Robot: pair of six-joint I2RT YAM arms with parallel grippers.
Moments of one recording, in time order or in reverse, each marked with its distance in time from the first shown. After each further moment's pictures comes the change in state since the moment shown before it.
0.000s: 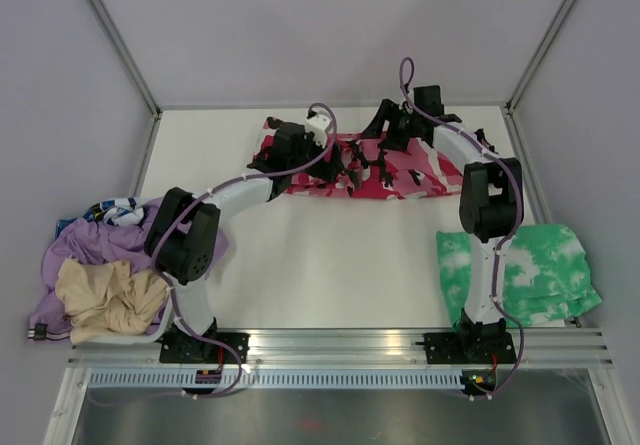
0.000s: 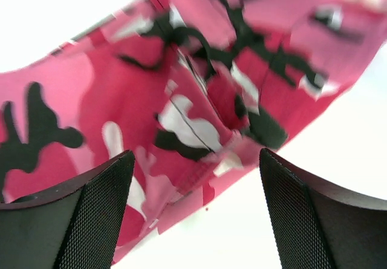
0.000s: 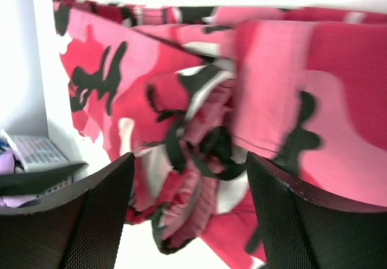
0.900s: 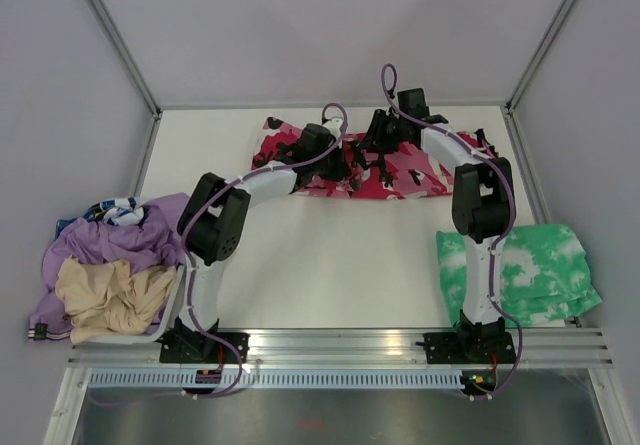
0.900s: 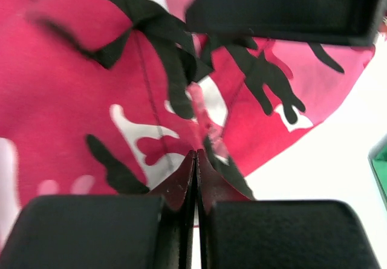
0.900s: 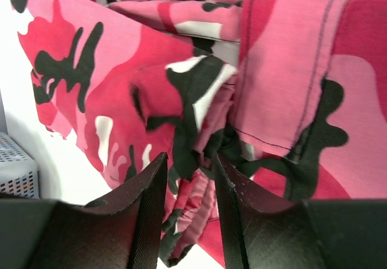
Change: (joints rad) left arm -0.032 0.230 0.231 -0.117 0.034 -0.371; right arm 0.080 0.015 0.032 -0.070 0.114 -0.068
